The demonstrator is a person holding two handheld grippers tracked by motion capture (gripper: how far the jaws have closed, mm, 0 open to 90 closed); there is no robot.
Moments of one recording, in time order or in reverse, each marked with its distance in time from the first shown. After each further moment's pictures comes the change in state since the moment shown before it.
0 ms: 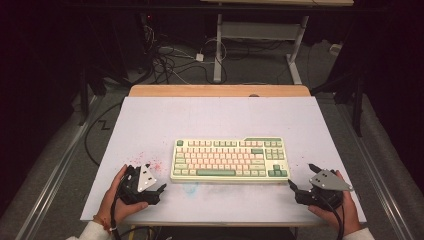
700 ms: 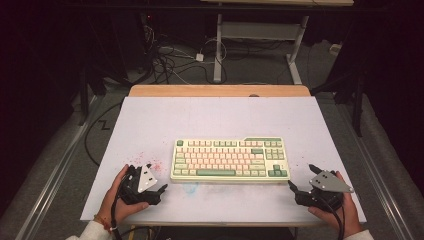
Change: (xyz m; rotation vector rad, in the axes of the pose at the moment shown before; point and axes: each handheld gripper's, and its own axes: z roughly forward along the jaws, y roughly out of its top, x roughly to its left) left arm -0.001 0.001 0.002 -0.010 -0.010 0.018; right arm 0.003 0.001 -0.004 -0.003 -0.003 -0.002
